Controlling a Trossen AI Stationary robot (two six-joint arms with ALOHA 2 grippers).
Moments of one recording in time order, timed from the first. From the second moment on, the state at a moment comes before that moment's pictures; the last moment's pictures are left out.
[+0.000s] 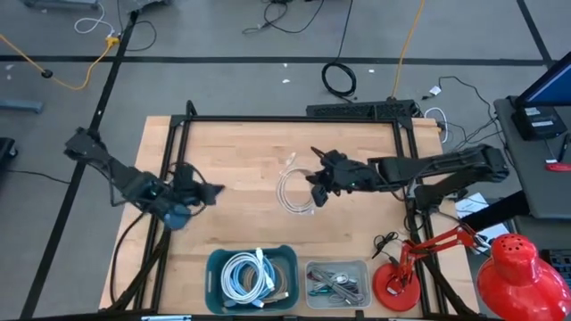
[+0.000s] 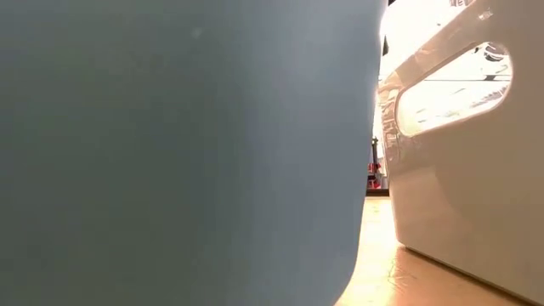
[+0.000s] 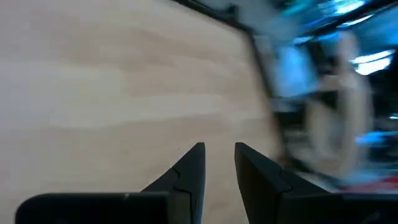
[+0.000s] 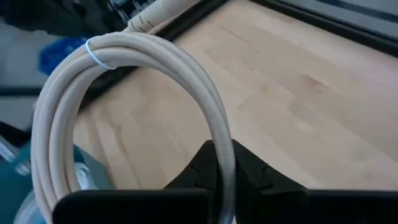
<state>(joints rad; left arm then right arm) -0.58 0.99 0.90 -0.86 -0.86 -1.79 0.11 1.33 1.13 -0.39 0.34 0.71</state>
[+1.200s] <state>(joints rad) -0.17 1.24 0.71 0.52 -0.22 -1.21 0.12 1.34 1.13 -0.36 0.39 0.72</state>
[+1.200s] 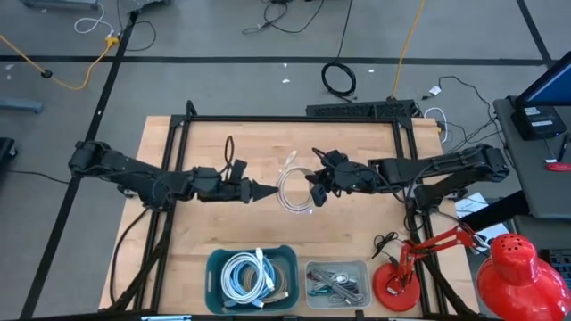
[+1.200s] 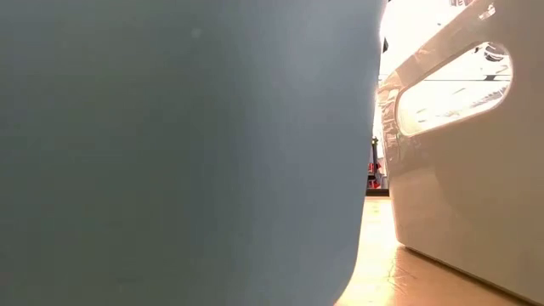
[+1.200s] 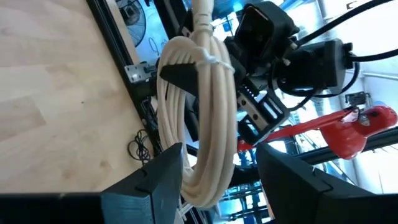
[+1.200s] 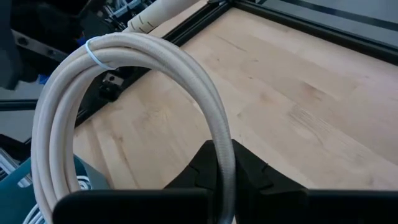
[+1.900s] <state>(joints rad) -0.12 1.24 0.71 0.50 -0.18 -1.23 0.11 1.38 1.13 -0.34 0.37 0.74</state>
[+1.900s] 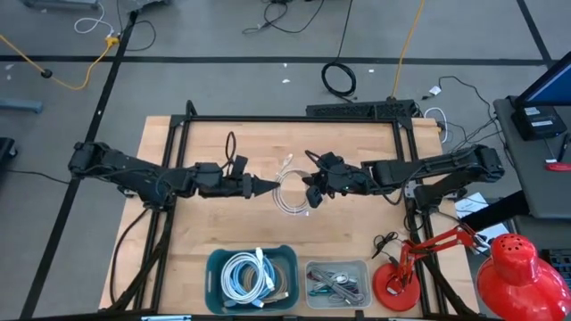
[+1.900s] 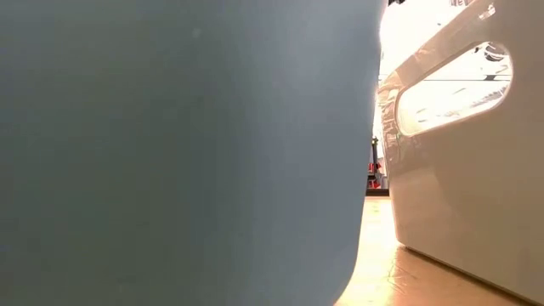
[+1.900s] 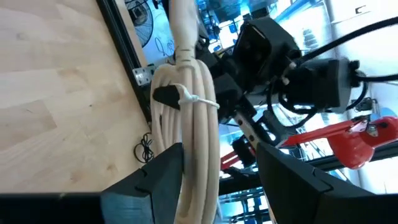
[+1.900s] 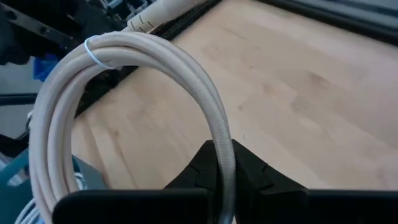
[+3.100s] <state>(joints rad) -0.12 1.24 0.71 0.47 -0.18 -1.23 0.10 1.39 1.12 -0.18 0.32 0.64</state>
